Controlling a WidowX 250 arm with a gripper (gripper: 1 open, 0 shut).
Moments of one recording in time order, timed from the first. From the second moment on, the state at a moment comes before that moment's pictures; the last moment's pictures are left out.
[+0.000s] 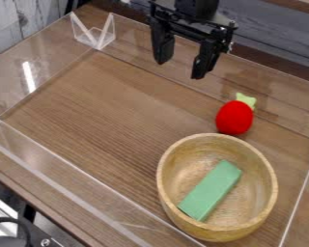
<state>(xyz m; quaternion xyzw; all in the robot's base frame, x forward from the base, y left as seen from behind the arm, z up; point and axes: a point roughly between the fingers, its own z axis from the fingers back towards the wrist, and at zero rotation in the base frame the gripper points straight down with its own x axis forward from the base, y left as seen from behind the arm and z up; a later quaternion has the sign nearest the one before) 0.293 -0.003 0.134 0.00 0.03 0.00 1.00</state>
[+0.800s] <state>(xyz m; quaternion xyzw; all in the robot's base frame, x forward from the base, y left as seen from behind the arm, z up) 0.292 -0.060 0.086 -0.02 0.06 -0.10 0.99</state>
